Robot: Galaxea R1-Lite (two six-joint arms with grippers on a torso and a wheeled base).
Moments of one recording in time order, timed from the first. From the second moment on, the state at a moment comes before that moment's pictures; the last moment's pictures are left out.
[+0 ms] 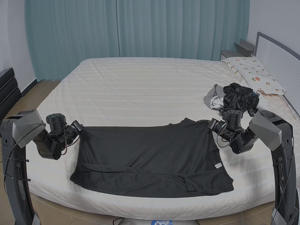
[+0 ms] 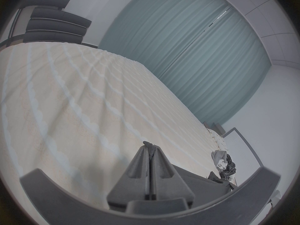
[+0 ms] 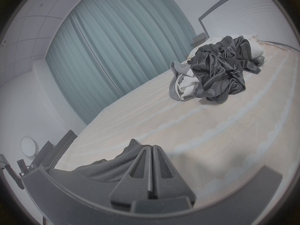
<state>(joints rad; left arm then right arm) 0.09 2.42 -1.03 -1.07 -0.18 -0.71 0.11 2.59 -1.33 -1.00 0.07 0.51</state>
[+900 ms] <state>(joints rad) 0.15 2.42 -0.90 -1.23 -0.40 -0.61 0.09 2.43 -1.03 -1.01 0.20 0.49</state>
